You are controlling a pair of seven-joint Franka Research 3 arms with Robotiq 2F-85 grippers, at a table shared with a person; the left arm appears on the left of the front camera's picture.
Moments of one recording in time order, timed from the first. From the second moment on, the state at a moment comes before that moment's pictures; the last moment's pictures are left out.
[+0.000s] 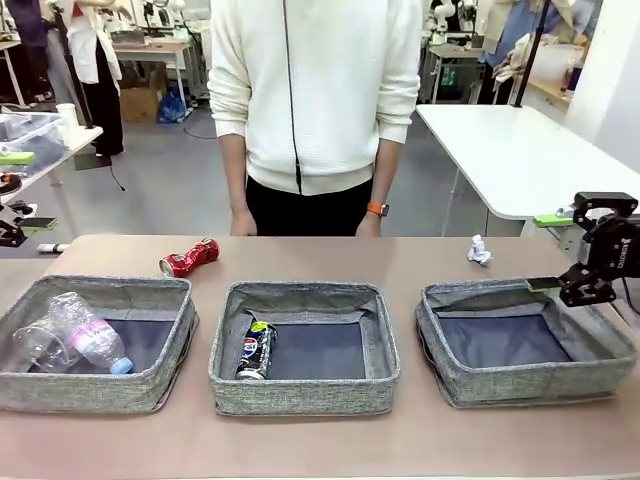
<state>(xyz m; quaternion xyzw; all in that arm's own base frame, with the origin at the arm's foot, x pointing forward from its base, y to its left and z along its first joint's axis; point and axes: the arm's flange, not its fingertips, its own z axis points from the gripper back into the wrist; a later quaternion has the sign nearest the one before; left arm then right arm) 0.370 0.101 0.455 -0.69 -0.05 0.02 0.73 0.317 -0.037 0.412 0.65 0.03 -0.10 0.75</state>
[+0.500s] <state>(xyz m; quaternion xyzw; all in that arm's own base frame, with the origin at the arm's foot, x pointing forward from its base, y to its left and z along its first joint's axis) 0.369 0.100 0.454 -0.69 -0.05 0.02 0.72 0.317 -0.038 0.412 0.65 0.03 -0.10 0.75</state>
